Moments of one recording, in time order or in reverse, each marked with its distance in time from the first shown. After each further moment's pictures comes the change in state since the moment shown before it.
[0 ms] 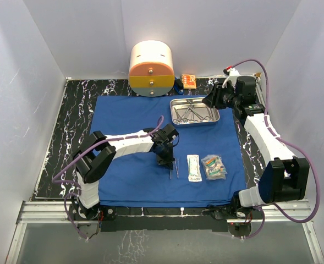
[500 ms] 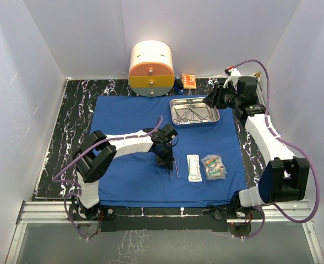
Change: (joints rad) left arm 0.007 0.011 -0.018 0.014 0.005 -0.008; right arm -0.015 -0.002 -0.009 0.018 -0.022 0.012
